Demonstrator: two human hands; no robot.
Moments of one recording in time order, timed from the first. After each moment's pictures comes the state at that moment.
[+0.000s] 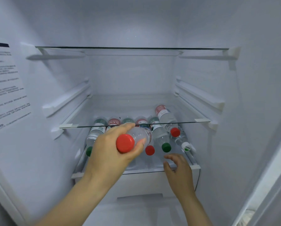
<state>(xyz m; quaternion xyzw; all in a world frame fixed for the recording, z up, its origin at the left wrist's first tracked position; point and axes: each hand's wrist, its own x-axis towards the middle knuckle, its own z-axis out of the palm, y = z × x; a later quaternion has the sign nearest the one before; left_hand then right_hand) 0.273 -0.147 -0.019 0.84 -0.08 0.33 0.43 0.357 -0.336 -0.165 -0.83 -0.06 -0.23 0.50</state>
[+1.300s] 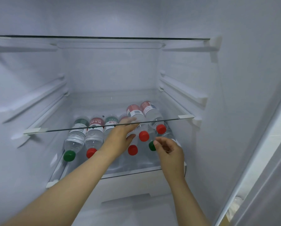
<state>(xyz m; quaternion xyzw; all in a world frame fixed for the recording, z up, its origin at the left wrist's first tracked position) 0.420 -0.167 -0.076 0.91 -0.22 0.26 0.25 0.368 -0.343 -0.119 -0.71 -0.03 -0.23 0.66</state>
